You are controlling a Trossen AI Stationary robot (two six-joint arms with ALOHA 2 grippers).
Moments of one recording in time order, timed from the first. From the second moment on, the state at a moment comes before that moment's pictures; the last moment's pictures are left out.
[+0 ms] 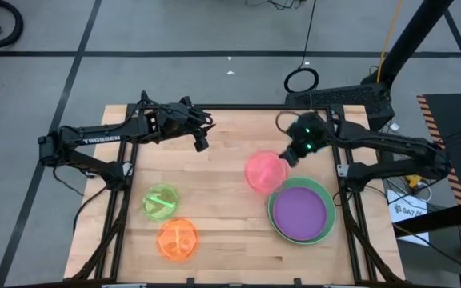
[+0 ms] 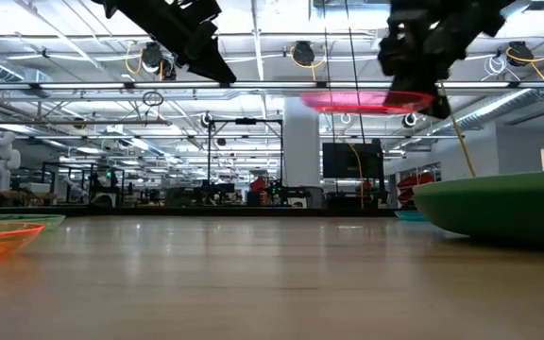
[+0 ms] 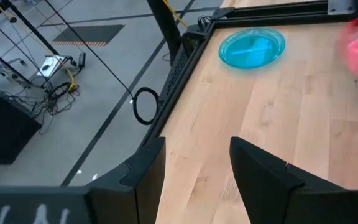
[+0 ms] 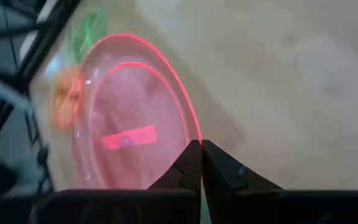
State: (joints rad) left arm 0.30 1.28 1.02 -0.22 -0.23 0.22; right arm -0.38 1.06 0.81 -0.60 -0.32 0.56
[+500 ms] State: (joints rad) left arm 0.30 1.28 1.02 -0.22 -0.23 0.22; right arm -0.02 0.88 0.76 -0.94 -0.19 0.97
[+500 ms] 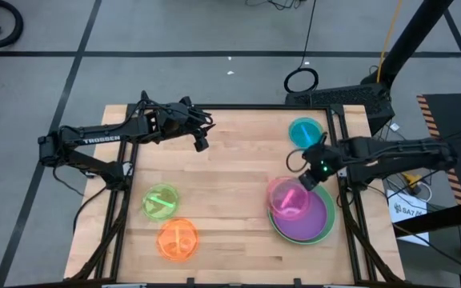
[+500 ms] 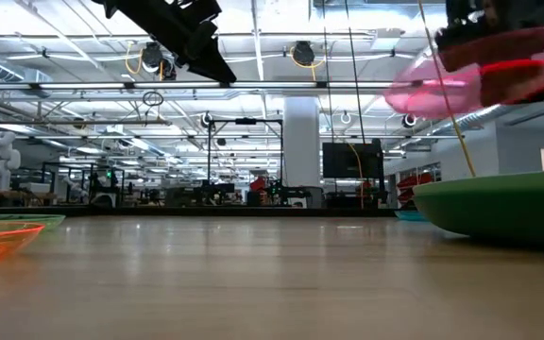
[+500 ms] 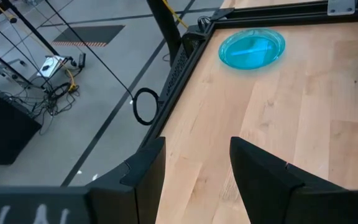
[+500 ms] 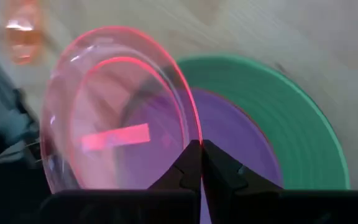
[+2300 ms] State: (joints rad) left arm 0.30 1.28 1.02 -0.24 -0.23 0.20; right arm 0.11 0.88 0.65 -1.02 -0.05 1.21
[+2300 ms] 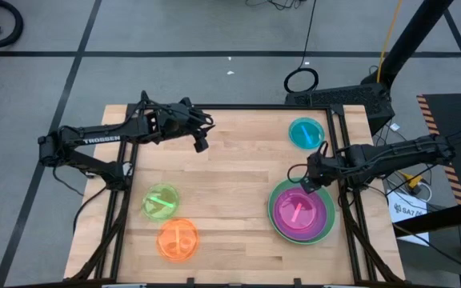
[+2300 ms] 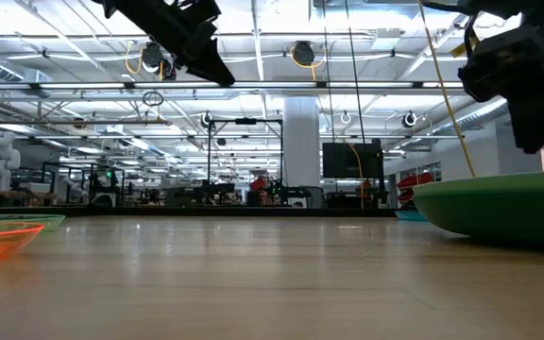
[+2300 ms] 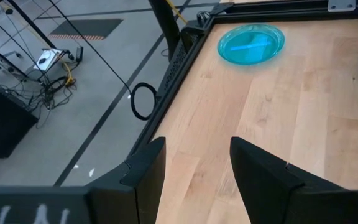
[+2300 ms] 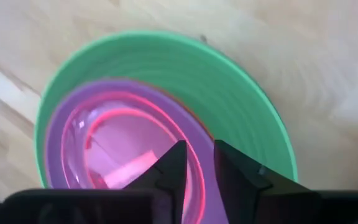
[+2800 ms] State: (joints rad) left arm 0.27 1.28 1.02 -0.22 -0.22 0.20; right arm 0.08 0.90 0.65 -0.80 0.25 1.12
